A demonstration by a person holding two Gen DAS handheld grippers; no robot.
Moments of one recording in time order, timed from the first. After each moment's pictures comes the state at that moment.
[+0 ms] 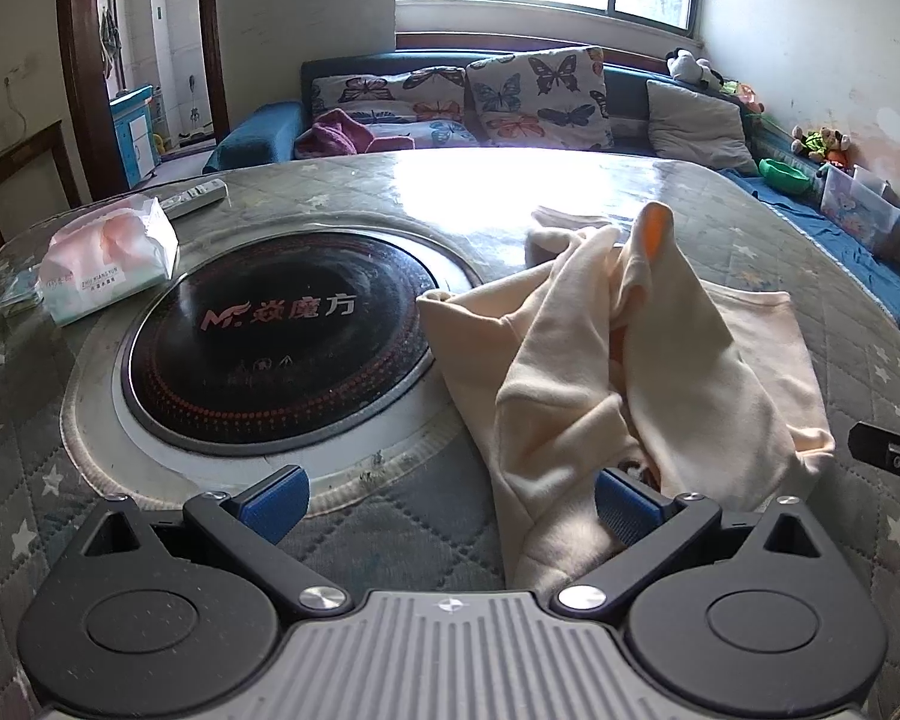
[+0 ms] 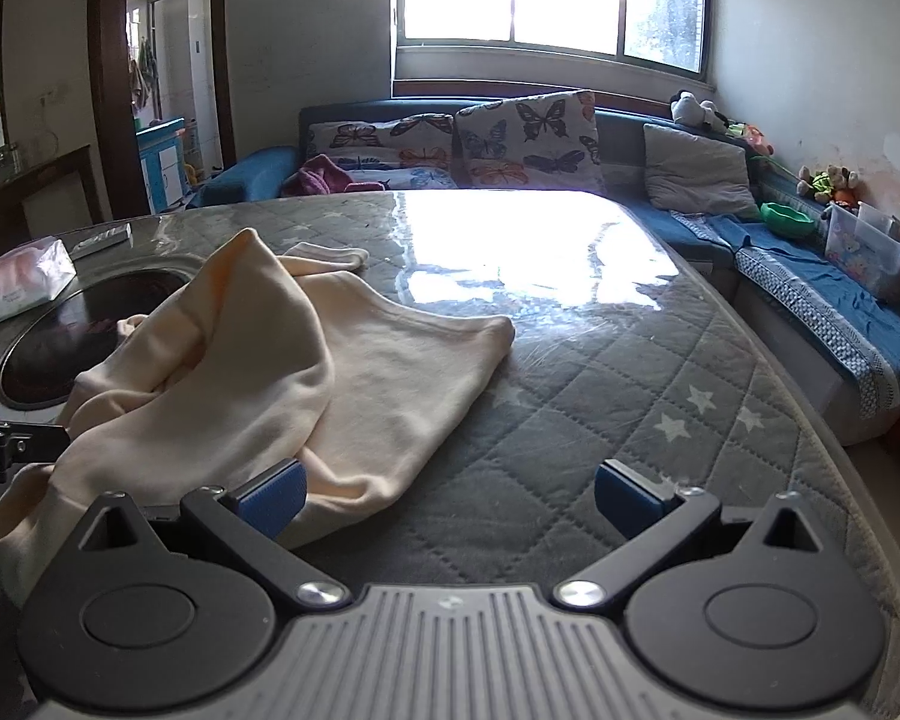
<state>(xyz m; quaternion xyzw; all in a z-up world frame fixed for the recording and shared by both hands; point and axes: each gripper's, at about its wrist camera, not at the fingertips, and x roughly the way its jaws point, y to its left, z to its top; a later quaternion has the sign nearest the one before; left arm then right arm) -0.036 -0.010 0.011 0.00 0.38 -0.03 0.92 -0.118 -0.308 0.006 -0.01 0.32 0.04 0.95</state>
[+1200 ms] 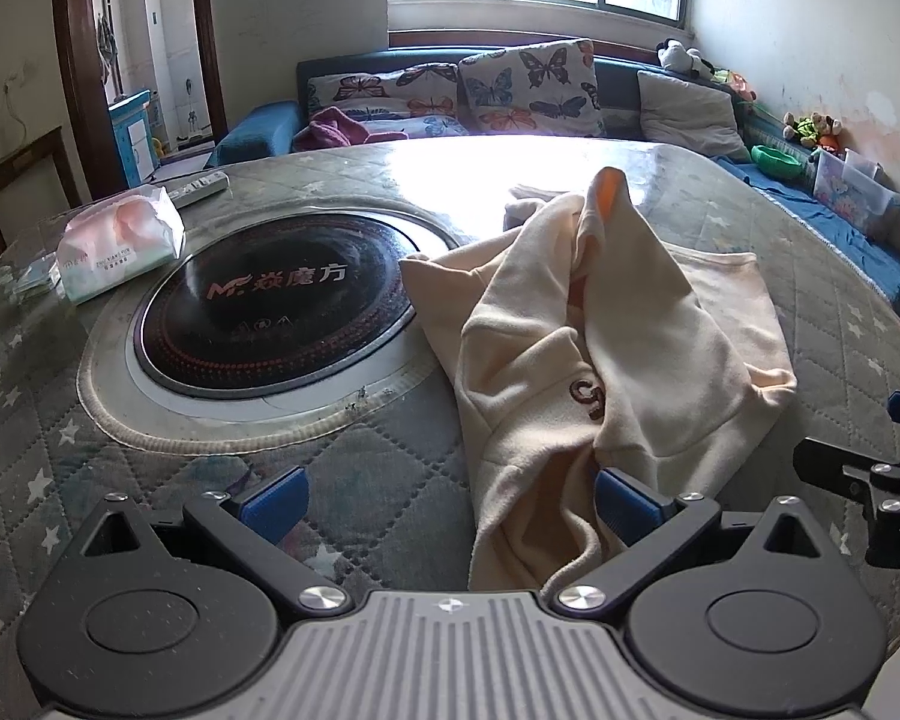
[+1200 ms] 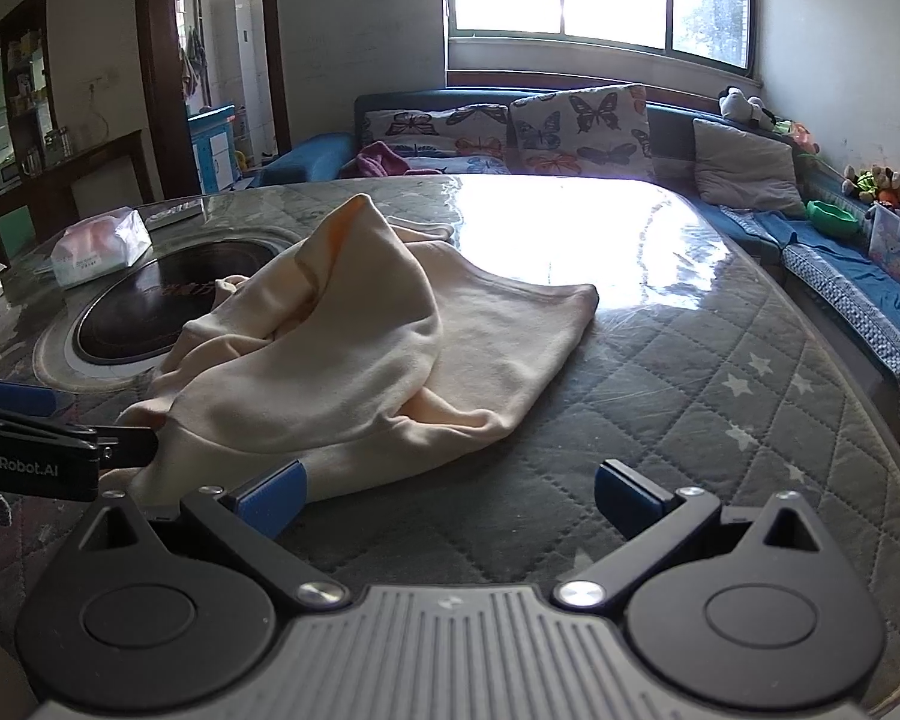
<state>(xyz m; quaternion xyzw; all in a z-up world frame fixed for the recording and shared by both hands) -0.073 -0.021 0.008 0.02 0.38 -0.03 0.92 -0.155 -0.276 0.005 -0.01 0.33 0.09 0.94</state>
